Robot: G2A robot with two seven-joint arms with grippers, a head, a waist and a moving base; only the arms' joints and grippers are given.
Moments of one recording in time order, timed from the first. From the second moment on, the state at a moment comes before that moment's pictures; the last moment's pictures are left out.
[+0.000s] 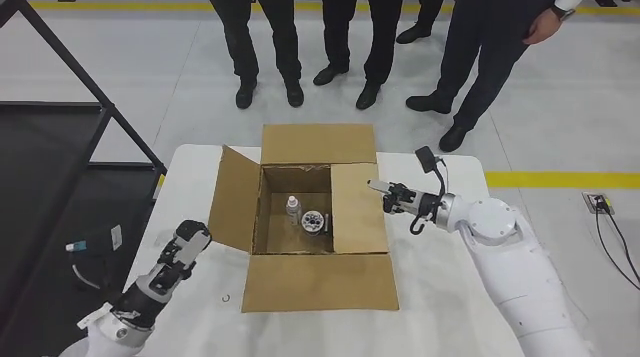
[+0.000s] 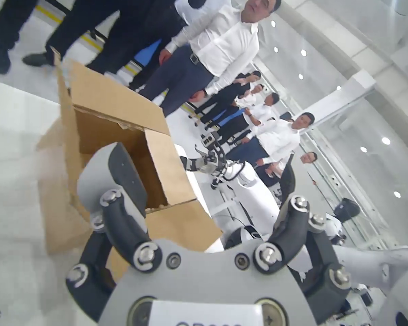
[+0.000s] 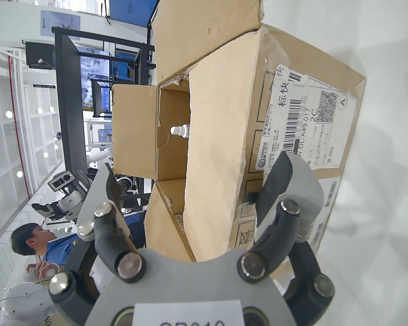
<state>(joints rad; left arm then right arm) 1.58 -1.09 -1.72 -2.11 0.00 -0.31 -0.44 -0.61 -1.29 1.25 -0.97 -0.04 -0.21 0.96</state>
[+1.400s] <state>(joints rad) 0.87 -1.16 -1.13 -1.62 -0.02 0.08 -0.67 -0.73 -1.24 1.34 -1.11 0.01 -0.36 0.98</state>
